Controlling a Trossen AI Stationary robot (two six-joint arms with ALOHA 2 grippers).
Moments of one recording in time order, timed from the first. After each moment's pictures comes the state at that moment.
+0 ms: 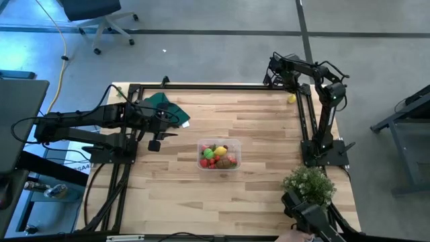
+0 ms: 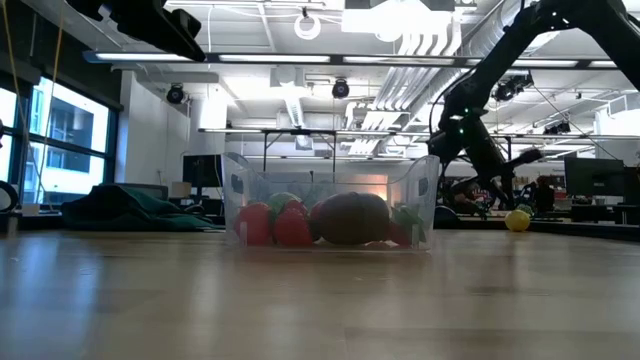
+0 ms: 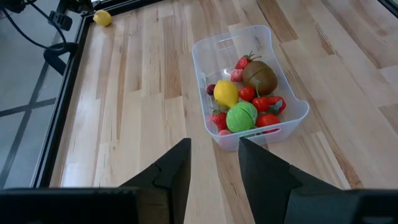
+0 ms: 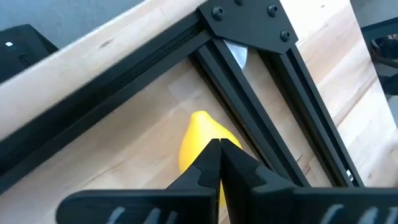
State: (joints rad) left arm 0.24 0.85 0.83 -0.63 0.07 0.34; right arm -1.11 1.98 1.41 -1.20 0.41 1.10
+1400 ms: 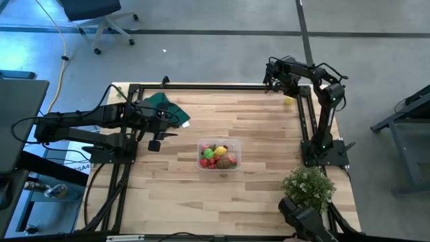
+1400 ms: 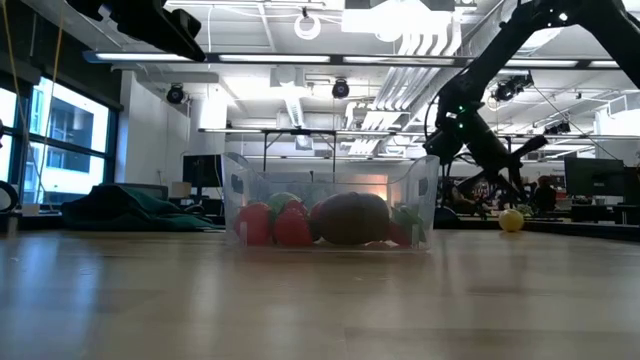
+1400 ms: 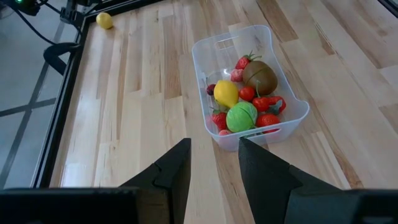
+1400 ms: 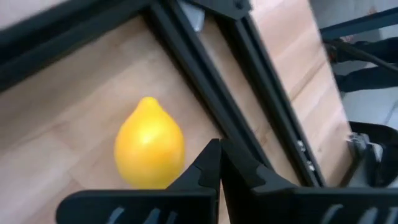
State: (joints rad) left arm 0.24 0.85 0.83 -0.63 0.07 0.34; right arm -1.05 1.97 1.39 -1.36 0.43 1.18
